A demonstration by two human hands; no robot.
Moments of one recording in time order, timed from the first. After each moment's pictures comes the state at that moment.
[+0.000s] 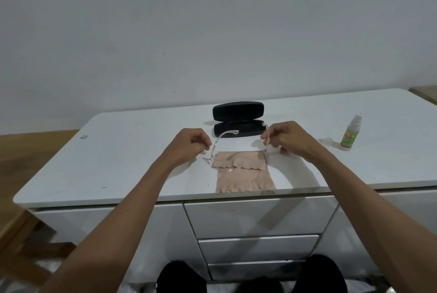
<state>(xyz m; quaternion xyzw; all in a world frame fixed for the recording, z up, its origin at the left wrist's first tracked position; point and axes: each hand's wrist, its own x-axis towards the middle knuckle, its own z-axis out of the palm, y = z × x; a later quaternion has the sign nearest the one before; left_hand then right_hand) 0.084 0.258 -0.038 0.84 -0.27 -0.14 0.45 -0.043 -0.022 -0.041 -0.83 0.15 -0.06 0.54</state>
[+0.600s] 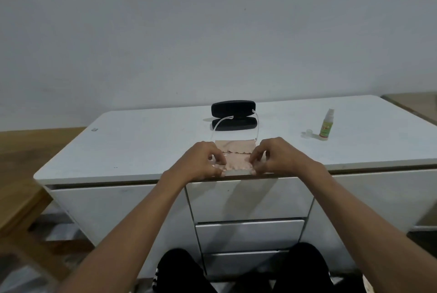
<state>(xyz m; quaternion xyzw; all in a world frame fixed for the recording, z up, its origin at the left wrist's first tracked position) -0.010 0.269 -0.053 0.87 -0.40 -0.05 0.27 -0.122 0.035 -0.045 -0.96 0.04 -0.05 0.26</state>
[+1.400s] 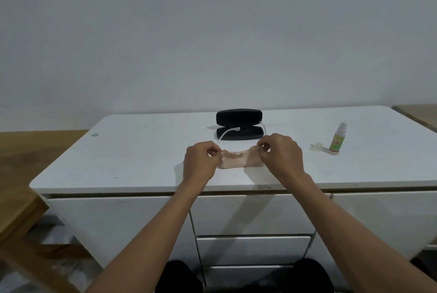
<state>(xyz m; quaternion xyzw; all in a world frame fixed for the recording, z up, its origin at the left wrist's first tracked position) 0.012 0.239 -0.069 0.85 -0.20 0.09 0.48 -0.077 0.049 -0.050 -0.93 0.19 -0.28 0.16</state>
